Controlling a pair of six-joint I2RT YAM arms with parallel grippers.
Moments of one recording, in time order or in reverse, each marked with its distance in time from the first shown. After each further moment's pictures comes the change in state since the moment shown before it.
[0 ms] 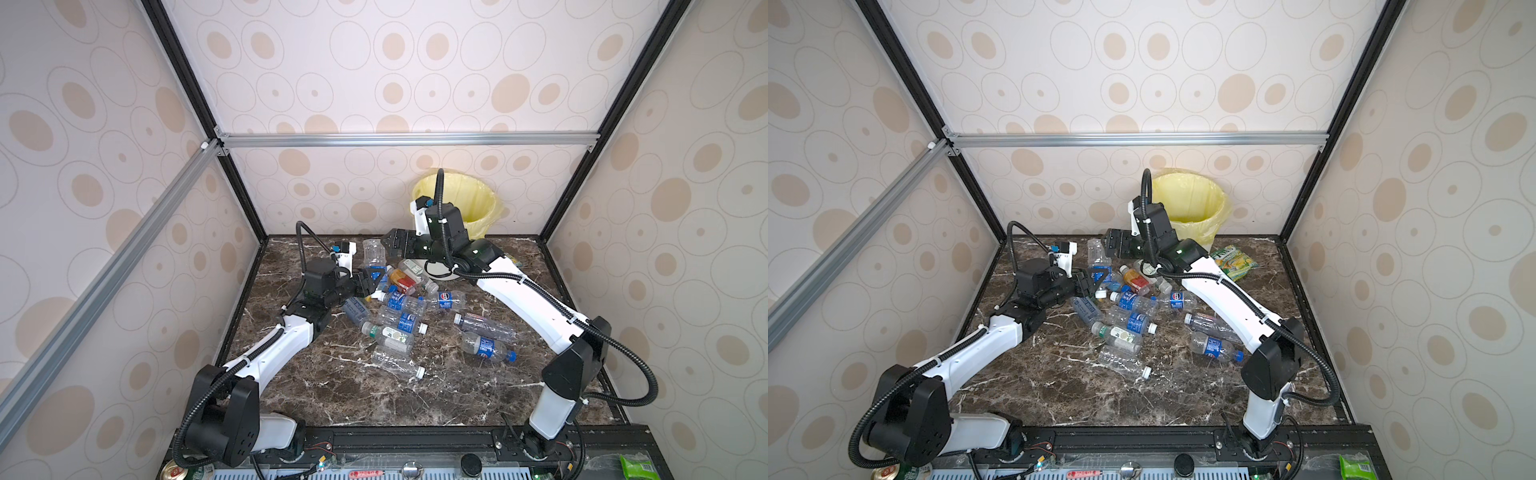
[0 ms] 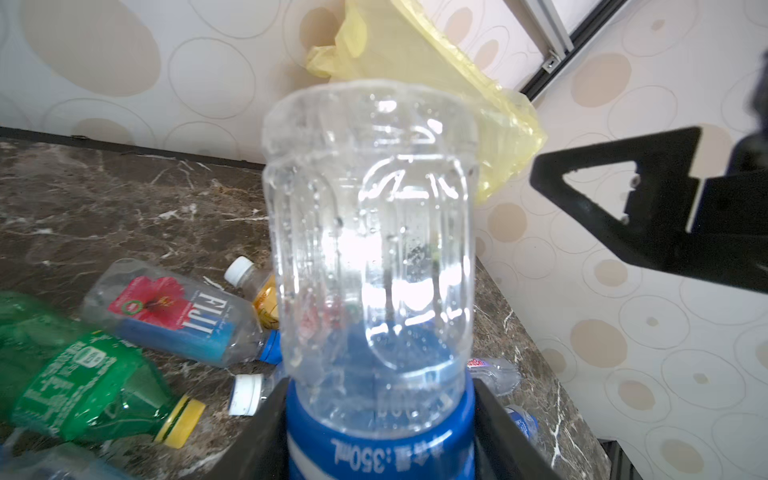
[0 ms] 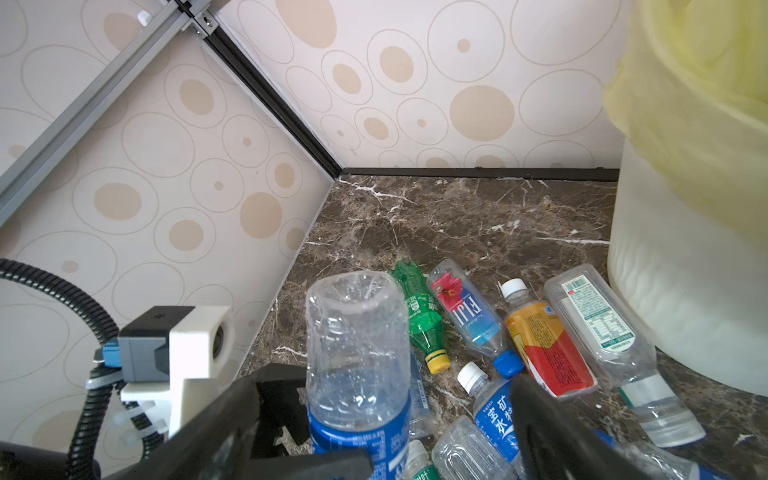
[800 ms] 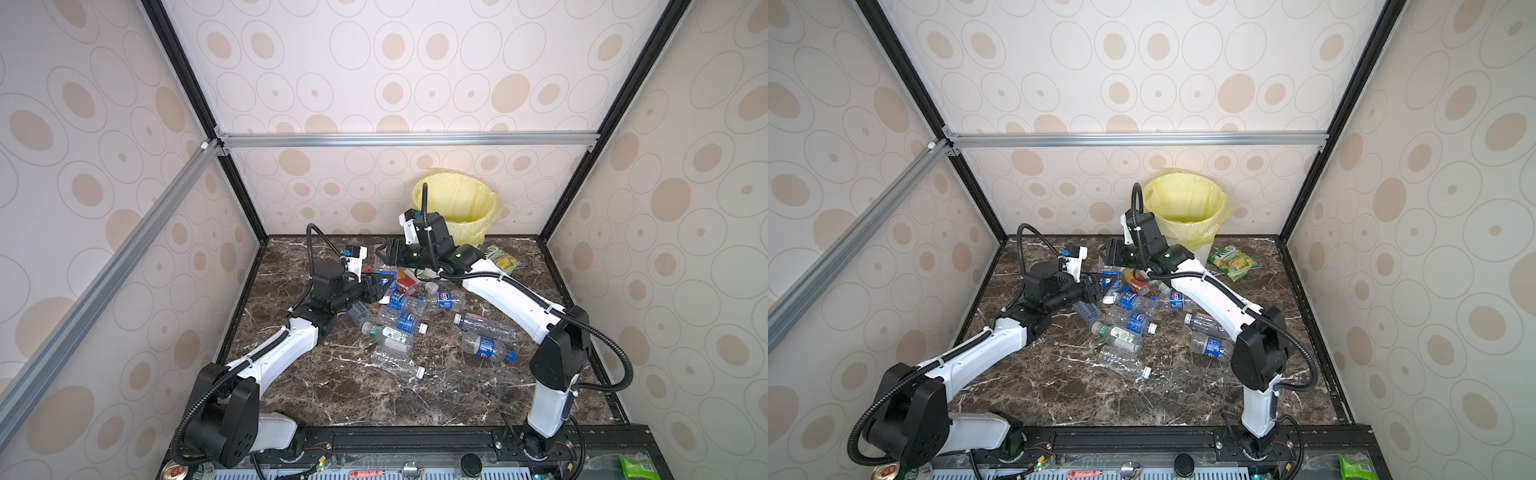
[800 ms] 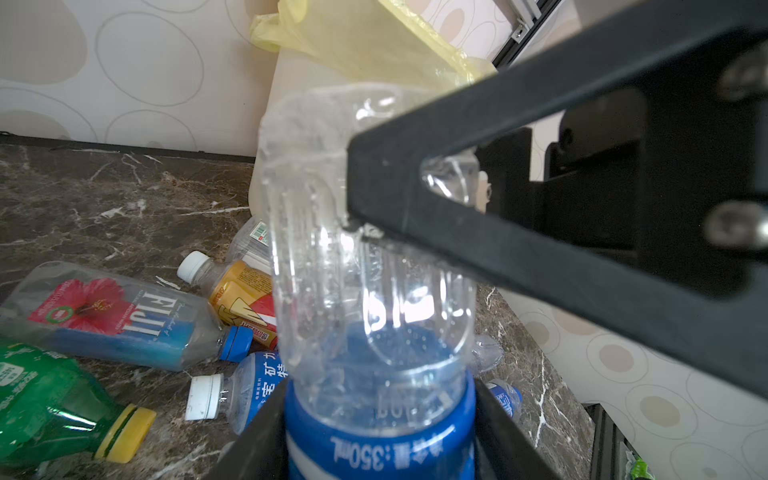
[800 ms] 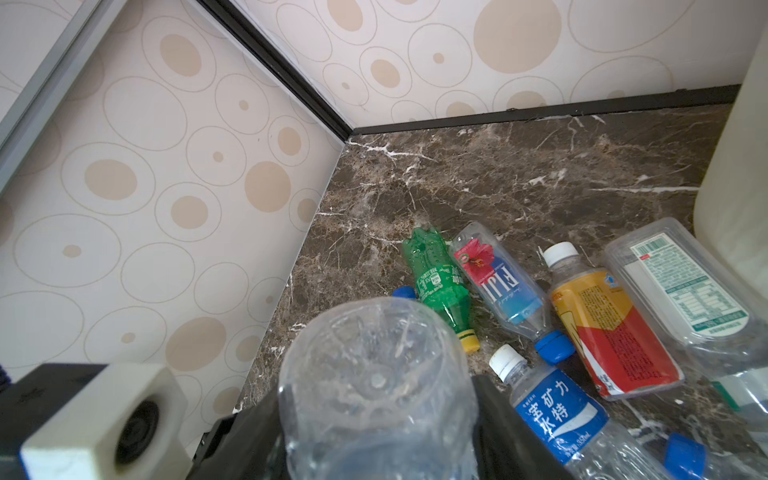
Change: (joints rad) left arm -0.065 0.000 -0.018 0.025 0.008 0.023; right arm 0.000 0.090 -0.048 0.080 -0.106 0.079
